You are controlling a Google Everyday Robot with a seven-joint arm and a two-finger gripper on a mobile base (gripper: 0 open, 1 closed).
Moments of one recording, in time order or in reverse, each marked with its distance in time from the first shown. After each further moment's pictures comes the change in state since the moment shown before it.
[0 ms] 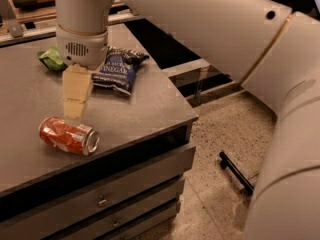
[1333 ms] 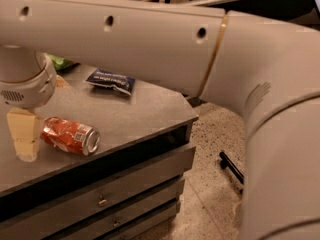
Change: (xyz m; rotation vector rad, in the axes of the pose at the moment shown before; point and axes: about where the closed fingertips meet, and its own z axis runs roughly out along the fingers) arm -0.068 0.031 0.056 0.198 0.107 0.080
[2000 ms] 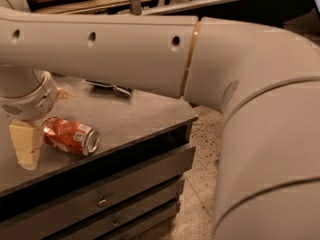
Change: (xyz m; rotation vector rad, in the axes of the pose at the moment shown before) arm -0.001 0.004 0.031 0.001 0.074 0.103
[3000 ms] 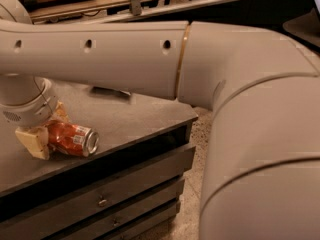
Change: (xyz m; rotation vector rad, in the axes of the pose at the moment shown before) arm -0.003 0.003 0.022 -0.021 0.019 0.075
